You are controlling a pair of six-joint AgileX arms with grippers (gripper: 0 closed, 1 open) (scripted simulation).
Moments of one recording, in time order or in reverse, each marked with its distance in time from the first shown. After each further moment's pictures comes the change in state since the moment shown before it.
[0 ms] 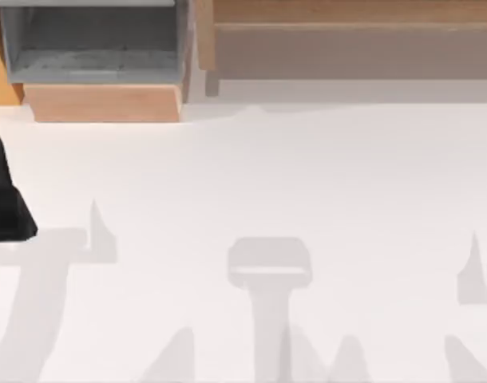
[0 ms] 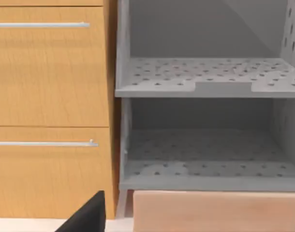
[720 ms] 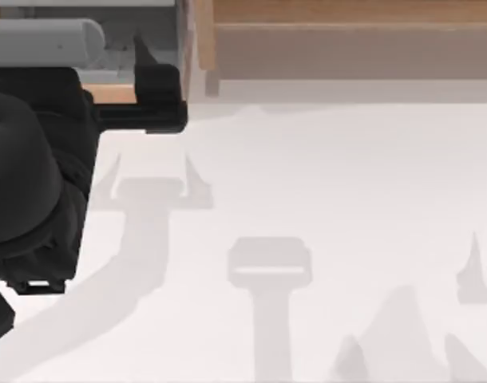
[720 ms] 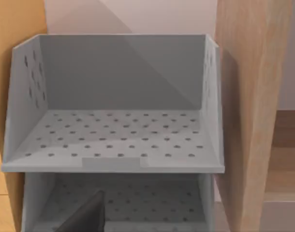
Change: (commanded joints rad) left arm -0.513 0.629 0.398 0.239 -0.497 0.010; right arm 0.000 0.000 0.000 0.000 0.000 0.000
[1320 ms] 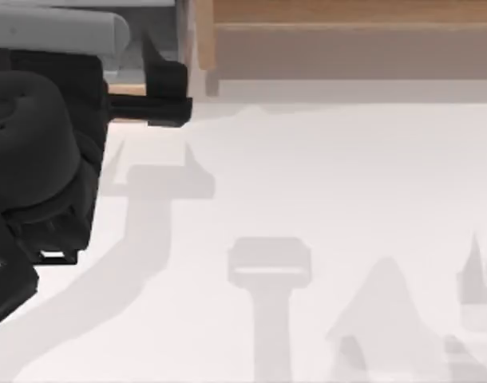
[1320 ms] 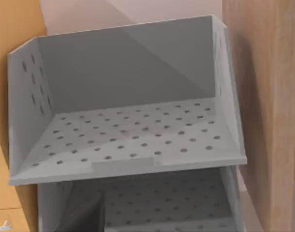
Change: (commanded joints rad) left arm 0.087 0.106 0.016 0.054 0.077 0.099; right arm 0.000 0.000 0.000 0.000 0.000 0.000
